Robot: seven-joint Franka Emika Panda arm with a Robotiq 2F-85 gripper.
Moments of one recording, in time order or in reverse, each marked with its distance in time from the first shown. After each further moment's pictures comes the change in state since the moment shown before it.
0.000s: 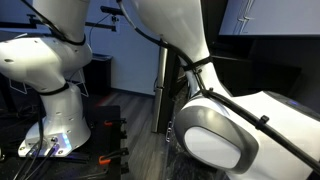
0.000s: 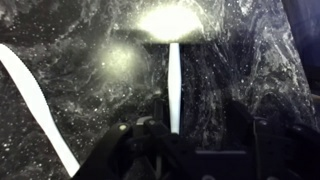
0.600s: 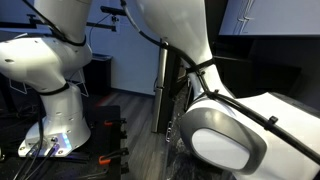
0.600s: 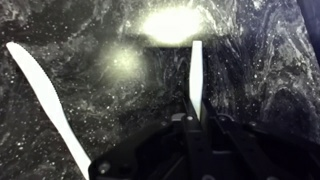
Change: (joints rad) arm 0.009 0.023 -0.001 0.034 -0.016 -0.001 0.046
